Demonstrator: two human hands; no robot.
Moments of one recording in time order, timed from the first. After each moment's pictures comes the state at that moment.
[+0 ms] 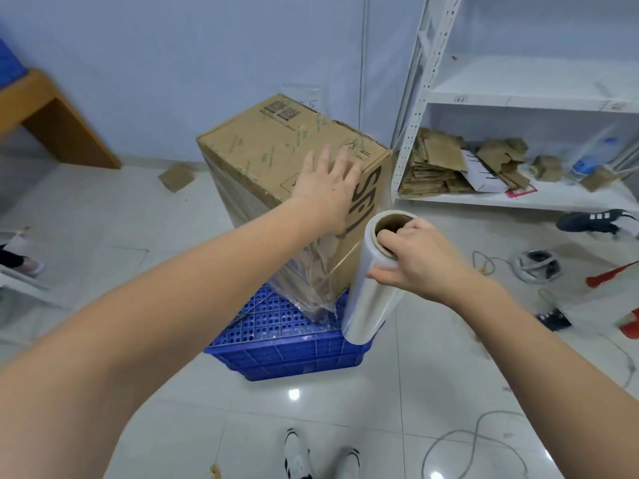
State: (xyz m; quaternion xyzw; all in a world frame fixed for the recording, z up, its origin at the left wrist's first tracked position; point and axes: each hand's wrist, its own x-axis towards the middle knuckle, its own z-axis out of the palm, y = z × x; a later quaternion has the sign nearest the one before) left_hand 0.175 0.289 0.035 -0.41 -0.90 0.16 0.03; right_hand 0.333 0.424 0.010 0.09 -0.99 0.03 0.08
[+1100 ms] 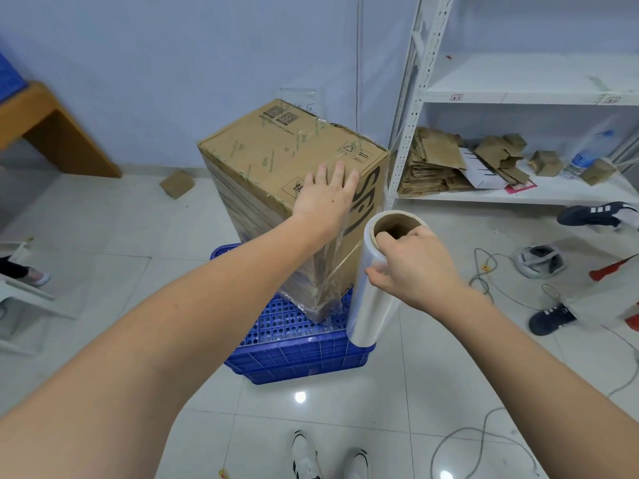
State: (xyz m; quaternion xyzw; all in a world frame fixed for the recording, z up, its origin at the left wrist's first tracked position) left_hand 0.175 0.294 0.010 -0.40 -0.91 0.13 0.02; right_hand 0.345 0.396 0.010 -0.01 -1.00 -0.05 0.09
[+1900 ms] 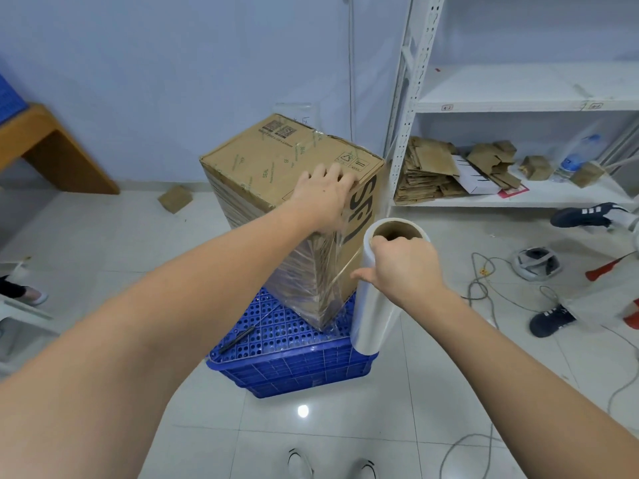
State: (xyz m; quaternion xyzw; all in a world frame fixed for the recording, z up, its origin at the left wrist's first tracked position) left_hand 0.153 0.289 0.032 -0.45 -0.89 0.07 0.04; right_hand 0.333 0.375 0.011 -0.12 -0.99 -0.07 0.05
